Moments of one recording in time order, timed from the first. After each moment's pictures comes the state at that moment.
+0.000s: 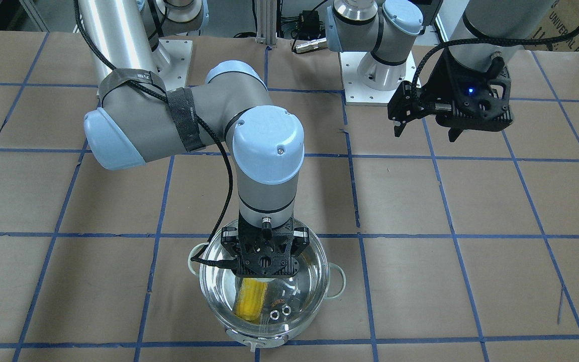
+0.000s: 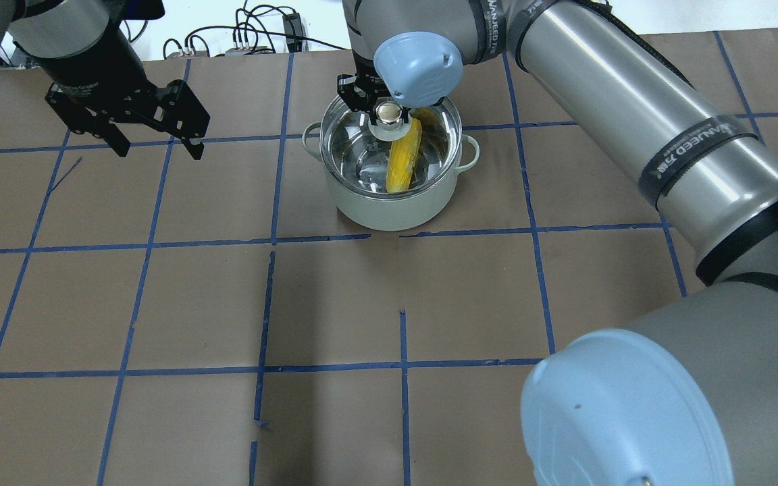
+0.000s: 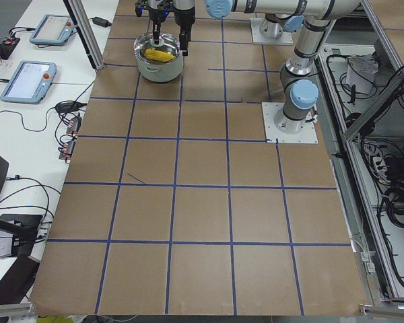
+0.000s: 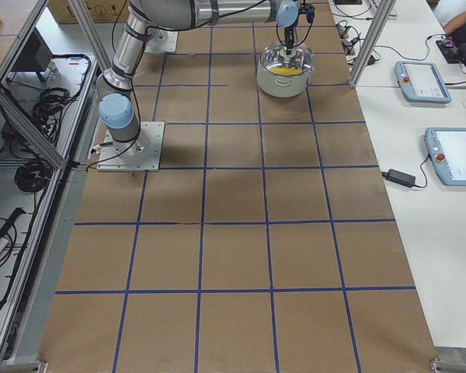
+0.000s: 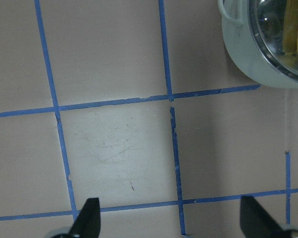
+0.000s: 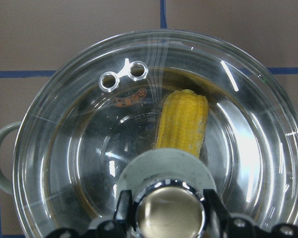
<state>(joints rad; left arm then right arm) -1.52 -1.61 -1.48 -1.64 1.58 0.14 1.94 -0.96 1.11 -1.84 -1.63 0.37</state>
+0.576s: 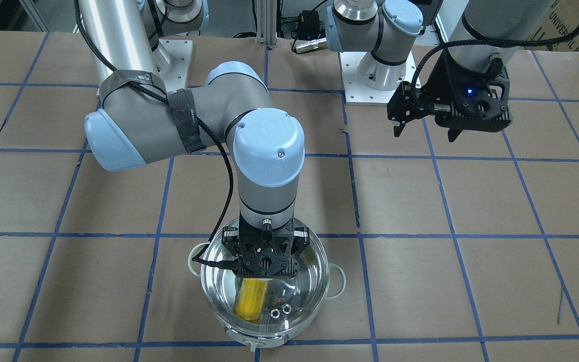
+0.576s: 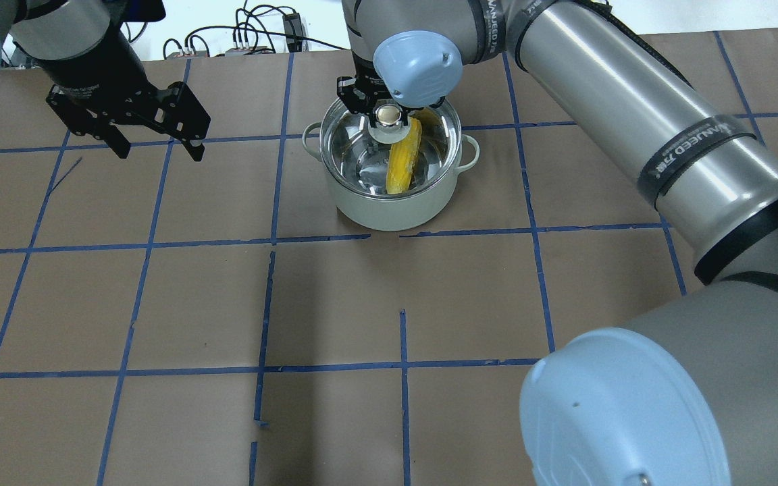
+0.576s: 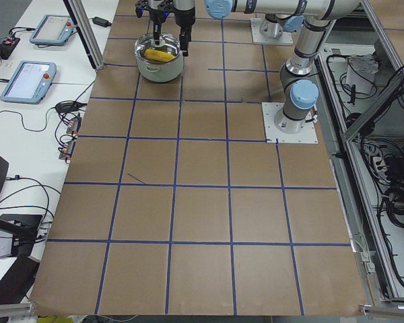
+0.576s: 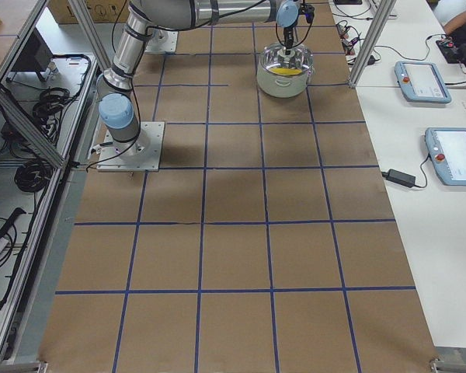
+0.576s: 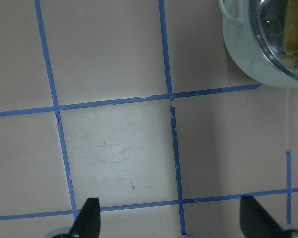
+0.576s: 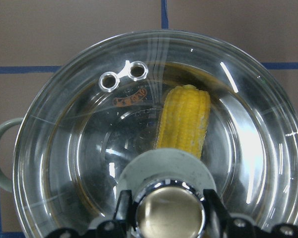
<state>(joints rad) -1.52 -1.61 -1.49 -1.64 1.58 0.14 1.94 -0.95 1.11 -1.84 -1.62 0.37</state>
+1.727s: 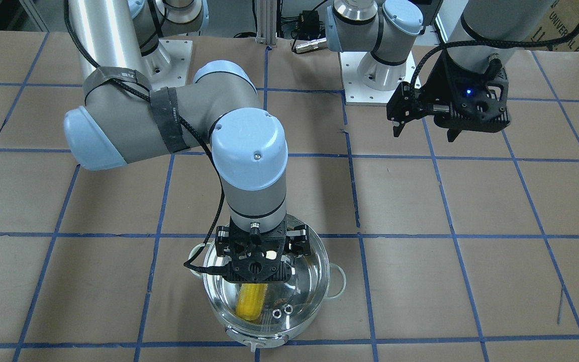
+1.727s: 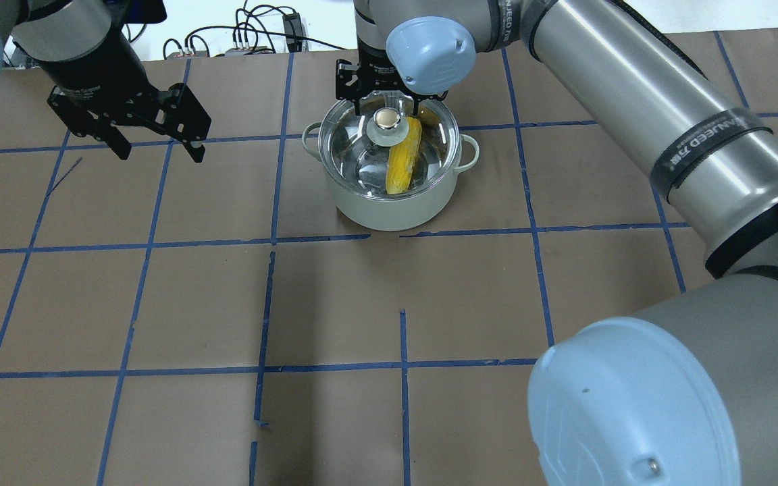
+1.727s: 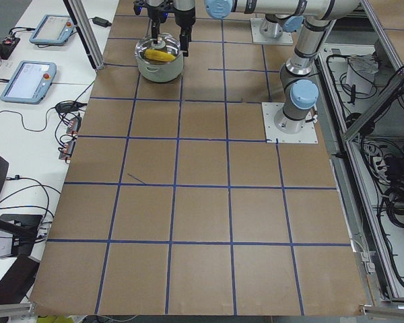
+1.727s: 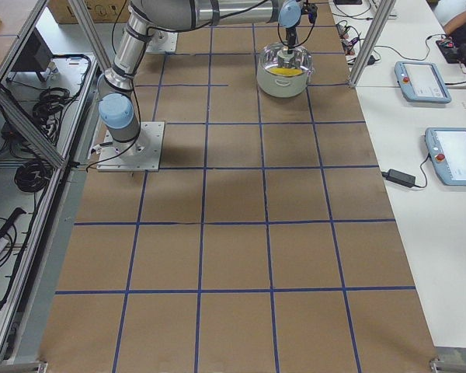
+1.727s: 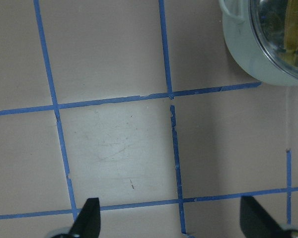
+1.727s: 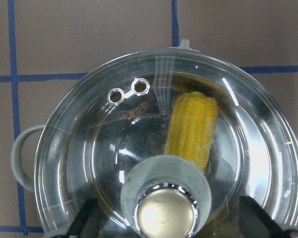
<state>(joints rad) -1.52 -1.61 -1.49 -1.64 1.58 0.14 1.90 -0.96 1.09 -1.82 -1.54 0.35</state>
